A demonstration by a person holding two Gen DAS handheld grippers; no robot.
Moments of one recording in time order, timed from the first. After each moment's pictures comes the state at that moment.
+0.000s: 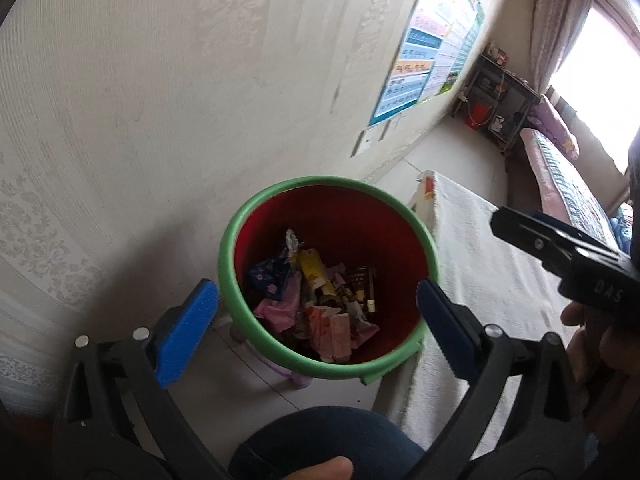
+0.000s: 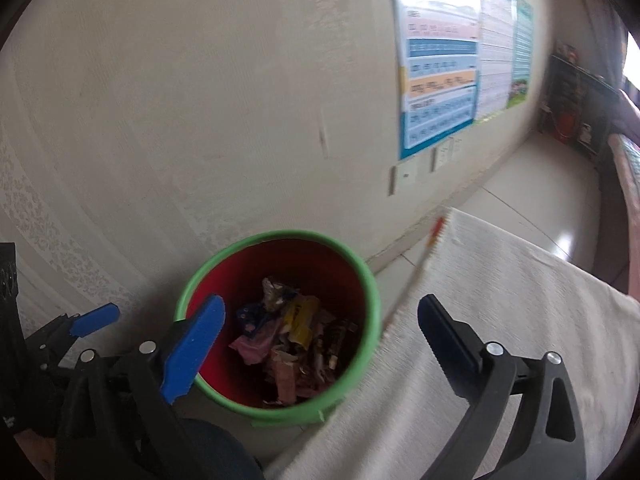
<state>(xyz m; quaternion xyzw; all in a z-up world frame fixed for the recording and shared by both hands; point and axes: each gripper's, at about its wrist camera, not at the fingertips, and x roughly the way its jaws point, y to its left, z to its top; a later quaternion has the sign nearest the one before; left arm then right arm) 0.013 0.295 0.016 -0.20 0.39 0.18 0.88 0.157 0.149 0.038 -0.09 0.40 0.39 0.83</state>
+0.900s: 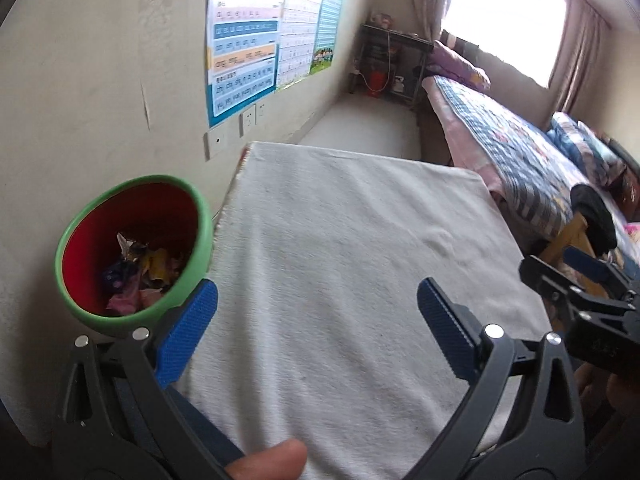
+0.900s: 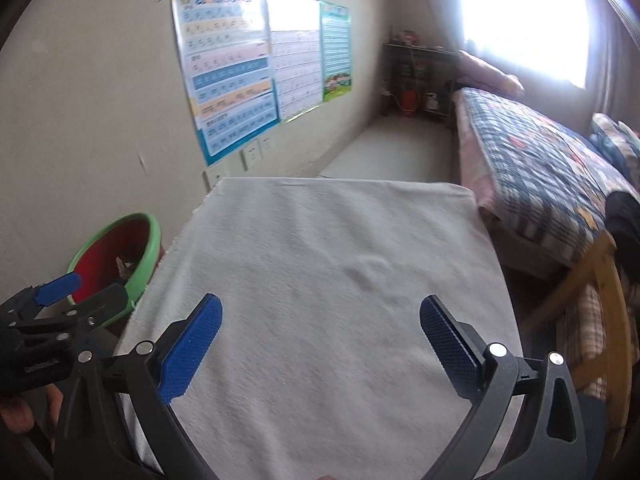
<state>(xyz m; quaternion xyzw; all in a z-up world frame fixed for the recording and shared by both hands) 0.054 0.057 0.012 -0.08 0.37 0.05 0.92 0.093 -0.146 0.022 -0.03 0.36 0.16 0.92</state>
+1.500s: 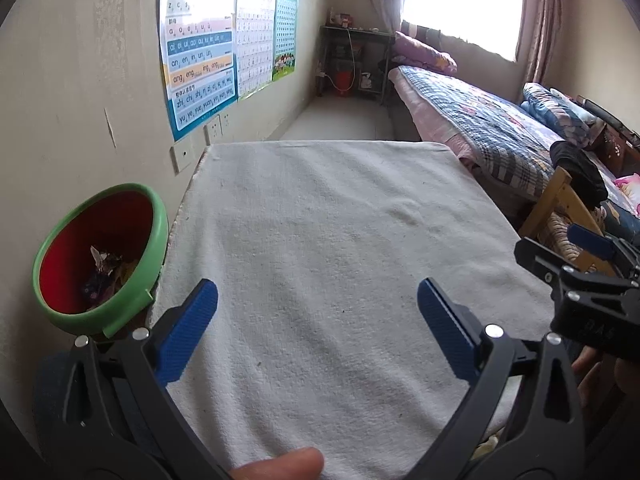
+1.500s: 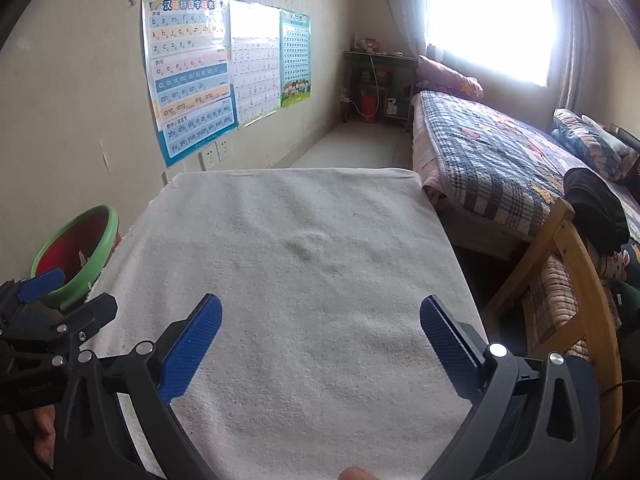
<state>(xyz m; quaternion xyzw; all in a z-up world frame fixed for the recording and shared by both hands) 0.043 0.011 -0.015 -0.03 0.36 0.00 0.93 0.064 -0.188 -0.008 -0.03 0.34 0.09 0.93</state>
